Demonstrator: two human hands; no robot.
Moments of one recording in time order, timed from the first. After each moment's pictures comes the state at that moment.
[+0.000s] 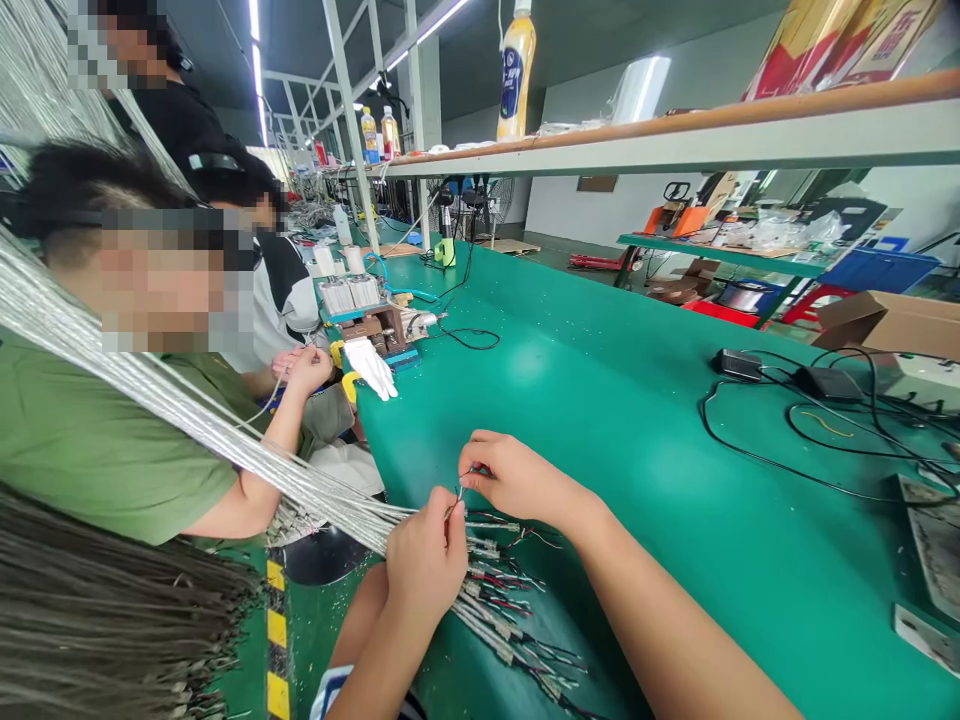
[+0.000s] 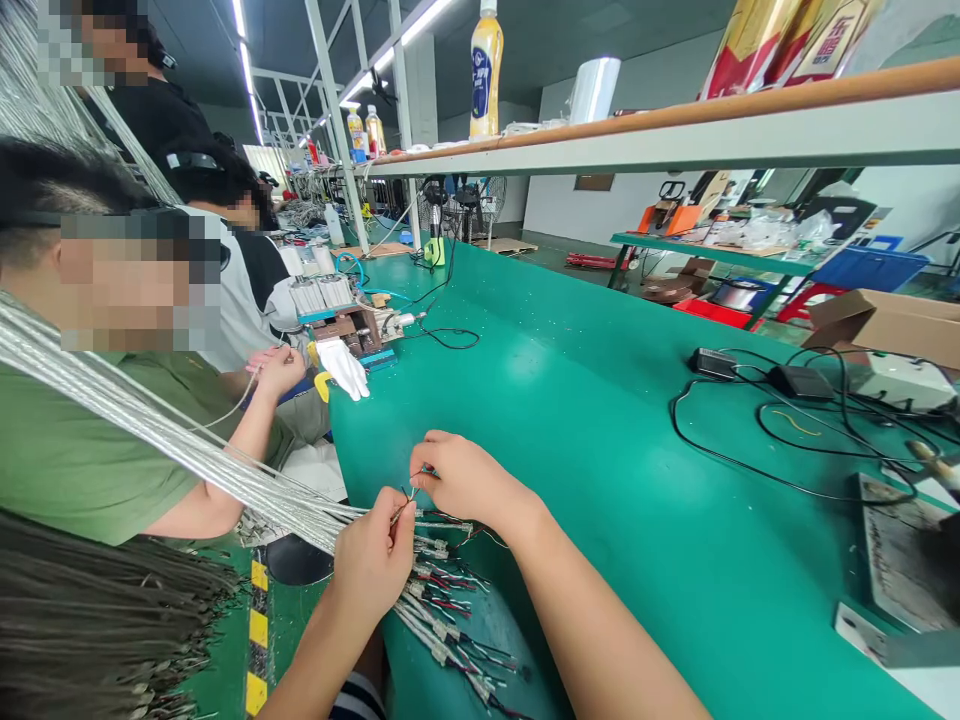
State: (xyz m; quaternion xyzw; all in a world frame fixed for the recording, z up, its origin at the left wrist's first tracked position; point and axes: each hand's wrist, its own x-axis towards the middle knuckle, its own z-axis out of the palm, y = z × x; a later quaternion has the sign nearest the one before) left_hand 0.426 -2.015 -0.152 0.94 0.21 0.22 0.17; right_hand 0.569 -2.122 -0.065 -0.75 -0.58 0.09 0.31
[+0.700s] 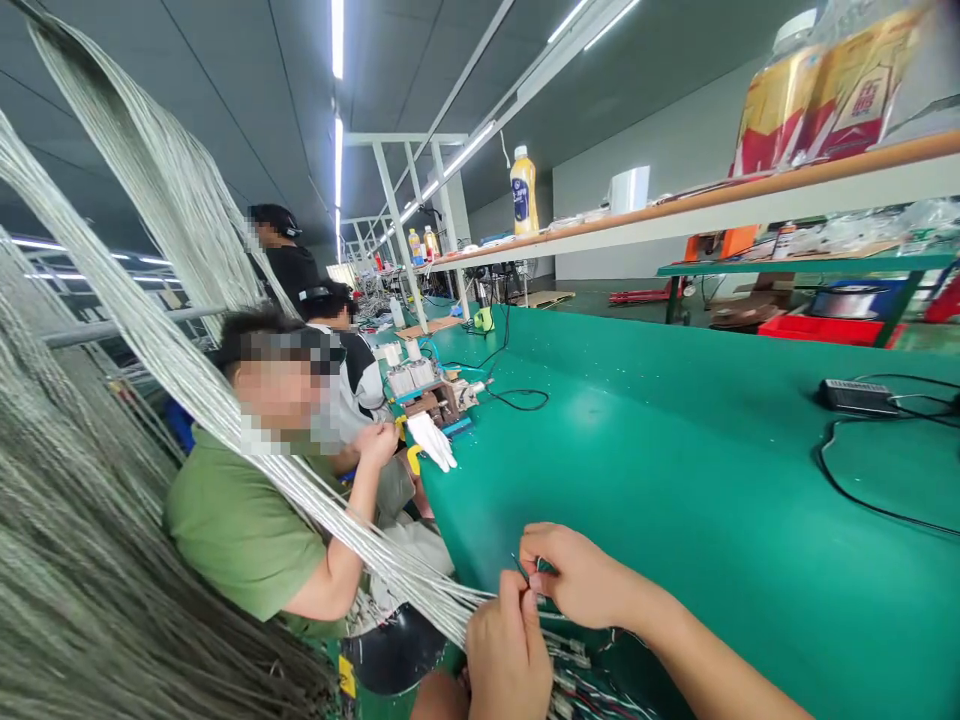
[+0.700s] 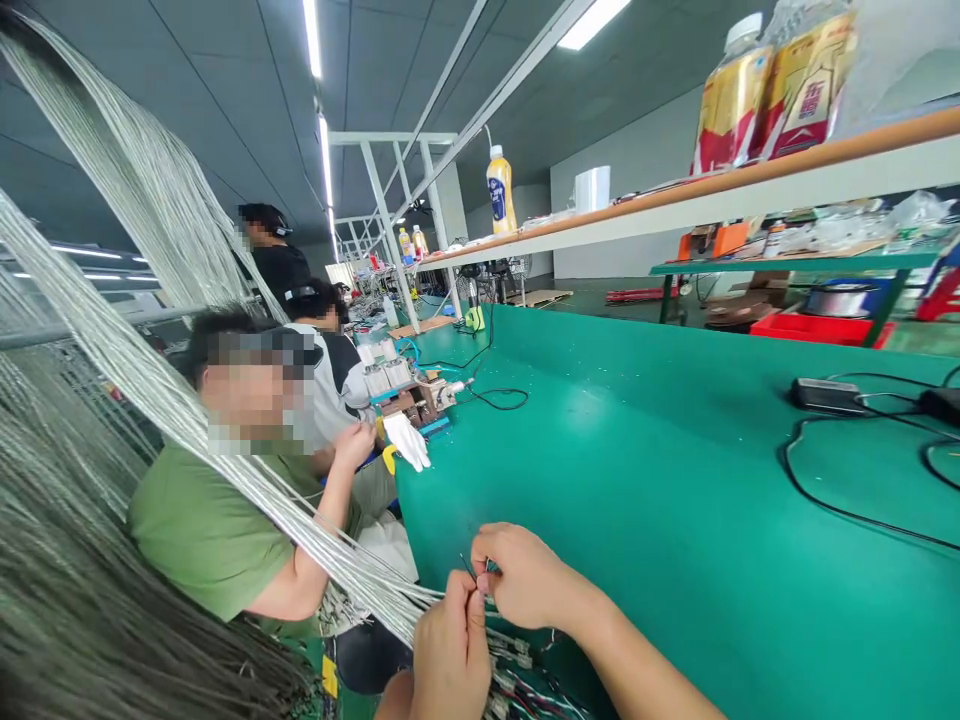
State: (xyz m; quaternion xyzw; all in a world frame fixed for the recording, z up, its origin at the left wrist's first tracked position) left_hand 0.424 -2.018 -0.159 0.93 0.19 0.25 0.18; right_hand 0.558 -2.108 -0.090 -0.73 -0.57 0.13 0.35
